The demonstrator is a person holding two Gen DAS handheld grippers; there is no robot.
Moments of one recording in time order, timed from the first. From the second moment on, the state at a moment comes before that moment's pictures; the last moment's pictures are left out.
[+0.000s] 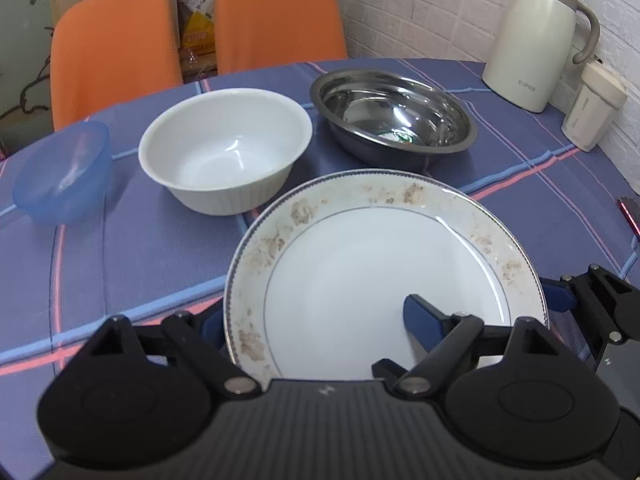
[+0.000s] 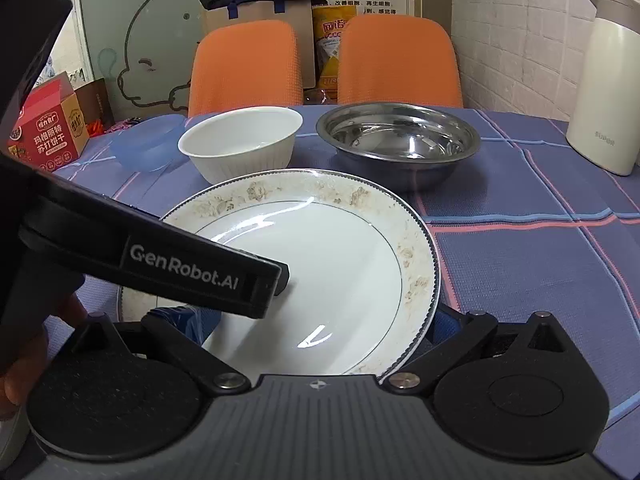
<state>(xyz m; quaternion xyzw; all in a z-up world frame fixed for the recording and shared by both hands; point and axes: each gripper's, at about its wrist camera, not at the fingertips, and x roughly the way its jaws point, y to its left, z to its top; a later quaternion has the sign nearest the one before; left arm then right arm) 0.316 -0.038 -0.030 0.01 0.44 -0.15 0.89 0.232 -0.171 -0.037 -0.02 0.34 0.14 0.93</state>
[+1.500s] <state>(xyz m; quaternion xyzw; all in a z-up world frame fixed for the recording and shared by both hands) 0.108 0.133 -0.011 -0.09 0.39 -0.04 0.92 0.094 -0.030 -0.024 -0.07 0.33 0.26 0.91</state>
